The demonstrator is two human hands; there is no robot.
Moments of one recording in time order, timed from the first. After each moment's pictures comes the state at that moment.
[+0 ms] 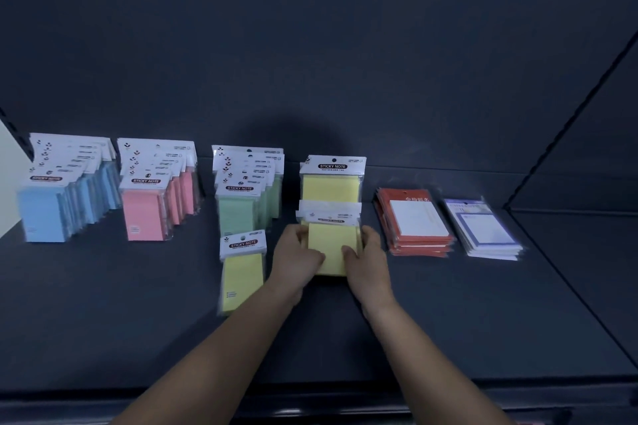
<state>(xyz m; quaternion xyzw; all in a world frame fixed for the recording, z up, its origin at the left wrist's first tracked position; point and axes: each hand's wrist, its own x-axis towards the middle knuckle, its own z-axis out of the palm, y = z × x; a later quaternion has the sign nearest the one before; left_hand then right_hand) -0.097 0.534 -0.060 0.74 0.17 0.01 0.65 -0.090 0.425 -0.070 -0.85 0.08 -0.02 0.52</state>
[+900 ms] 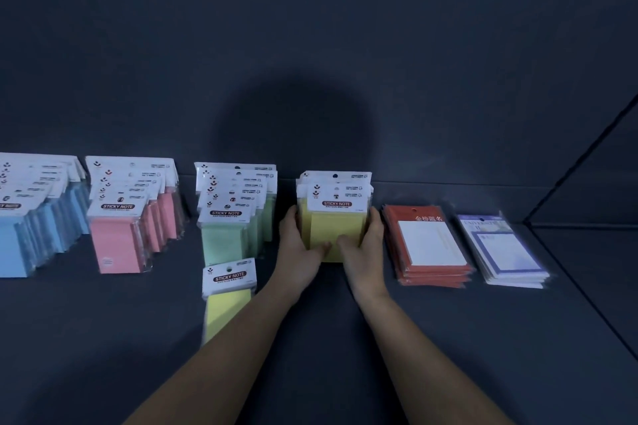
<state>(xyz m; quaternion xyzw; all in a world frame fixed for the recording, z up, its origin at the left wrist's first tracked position) -0.031 0.538 -0.071 0.73 0.09 0.06 0.68 -0.019 0.438 -0.073 -0.75 0.05 -0.08 0.65</state>
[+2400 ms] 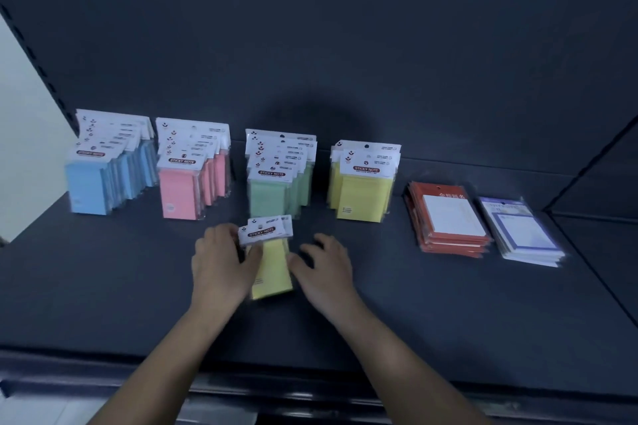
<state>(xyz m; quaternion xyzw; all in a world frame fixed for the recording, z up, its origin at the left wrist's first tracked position) -0.137 0.642 -0.076 0.91 0.22 0.16 0.32 -0.106 0.495 -0.078 -0.92 -0.11 0.10 0.35</state>
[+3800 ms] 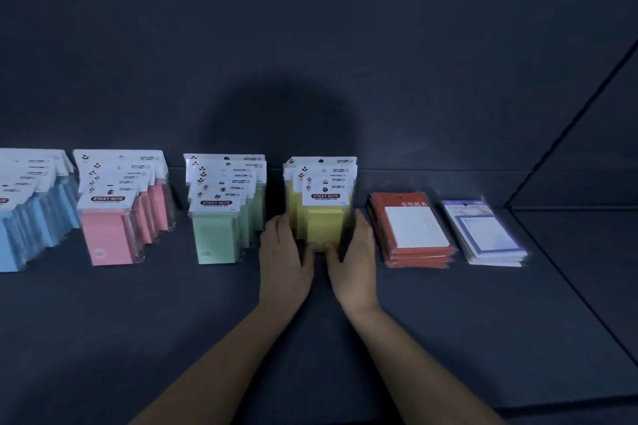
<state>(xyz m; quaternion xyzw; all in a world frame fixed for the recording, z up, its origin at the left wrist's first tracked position) -0.066 0.539 -0.087 0.90 0.03 0.20 0.38 -0.058 0.435 -0.082 -0.87 0.00 -0.12 0.47</state>
